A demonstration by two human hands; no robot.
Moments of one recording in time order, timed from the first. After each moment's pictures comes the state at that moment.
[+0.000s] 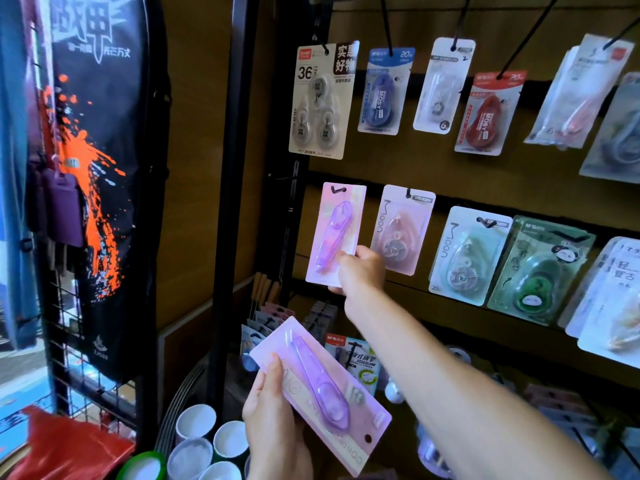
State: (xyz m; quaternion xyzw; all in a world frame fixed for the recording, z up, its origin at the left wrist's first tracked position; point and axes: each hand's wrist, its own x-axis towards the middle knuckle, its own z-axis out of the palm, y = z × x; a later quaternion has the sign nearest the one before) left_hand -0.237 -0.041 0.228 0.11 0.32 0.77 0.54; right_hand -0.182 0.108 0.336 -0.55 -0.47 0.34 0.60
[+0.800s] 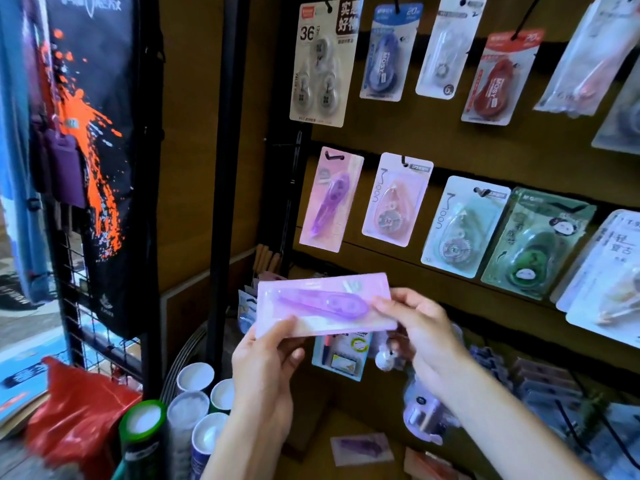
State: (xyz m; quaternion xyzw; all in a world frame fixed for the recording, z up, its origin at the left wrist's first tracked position) left_hand -0.235 -0.045 0.238 0.14 0.33 0.76 0.54; right_hand -0.064 0.012 0.278 -0.44 -0.53 0.51 0.51
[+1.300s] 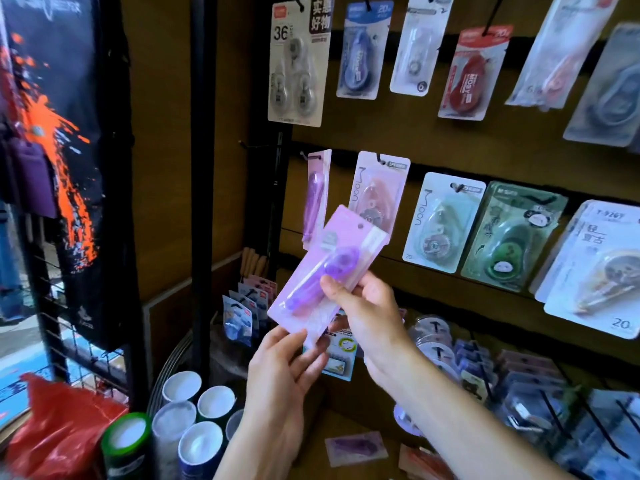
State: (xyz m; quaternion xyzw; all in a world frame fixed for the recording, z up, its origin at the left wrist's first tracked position) left_hand -0.202 -0.047 0.241 0.16 0.32 0.71 0.60; right_hand -0.107 -0.008 0.297 -0.40 -0.56 0.49 0.53
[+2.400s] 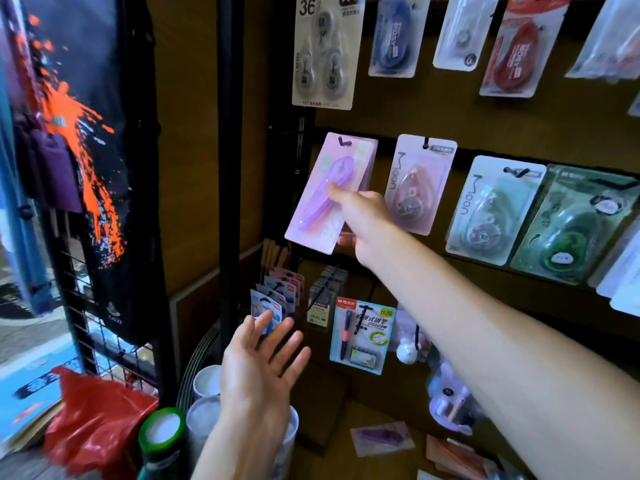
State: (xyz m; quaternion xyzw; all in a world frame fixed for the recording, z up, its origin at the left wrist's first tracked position) left_hand -0.277 -0.041 0.232 0.08 0.33 0.72 0.61; right_hand -0.187 0.086 0.367 -0.49 -0.51 0.46 0.54
